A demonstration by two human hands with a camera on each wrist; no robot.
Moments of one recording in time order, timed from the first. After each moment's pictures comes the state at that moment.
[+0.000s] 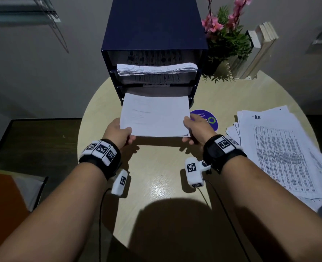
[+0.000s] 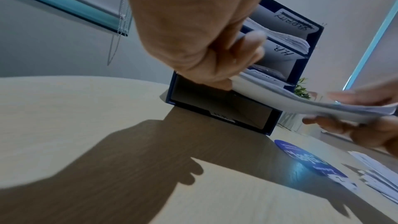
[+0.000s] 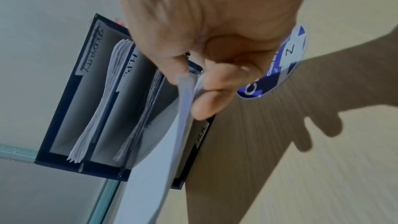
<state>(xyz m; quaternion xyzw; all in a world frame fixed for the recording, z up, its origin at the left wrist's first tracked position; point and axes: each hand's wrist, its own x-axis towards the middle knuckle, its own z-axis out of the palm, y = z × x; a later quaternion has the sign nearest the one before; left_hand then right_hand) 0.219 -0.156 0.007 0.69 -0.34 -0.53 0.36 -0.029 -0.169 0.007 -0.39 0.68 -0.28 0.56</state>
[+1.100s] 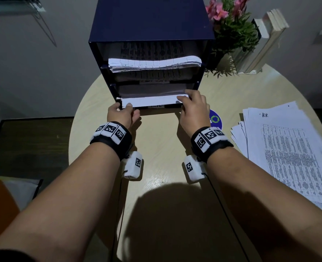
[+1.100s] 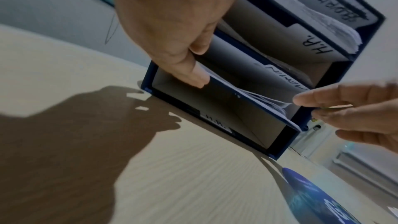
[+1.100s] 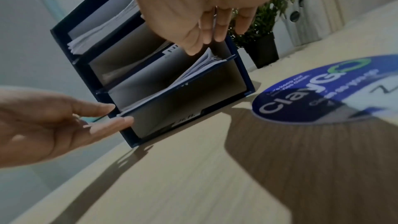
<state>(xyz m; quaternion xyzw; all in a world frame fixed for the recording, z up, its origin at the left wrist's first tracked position) 0.190 -0.229 -0.014 0.65 -0.14 -0.53 0.53 -0.010 -0.216 -0.026 -0.69 0.67 -0.28 0.09</state>
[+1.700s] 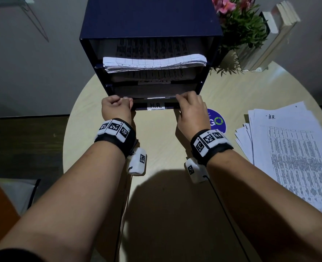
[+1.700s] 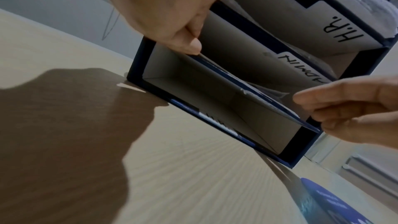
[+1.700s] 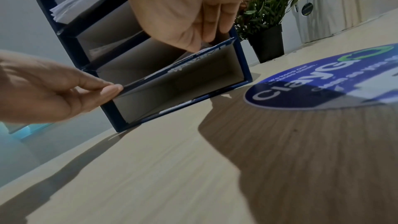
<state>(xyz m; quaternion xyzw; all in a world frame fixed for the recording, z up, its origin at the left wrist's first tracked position) 0.184 -0.264 -0.036 0.65 -0.17 -0.40 0.62 -0.007 -0.232 -0.043 -0.74 0.64 -0.22 0.04</state>
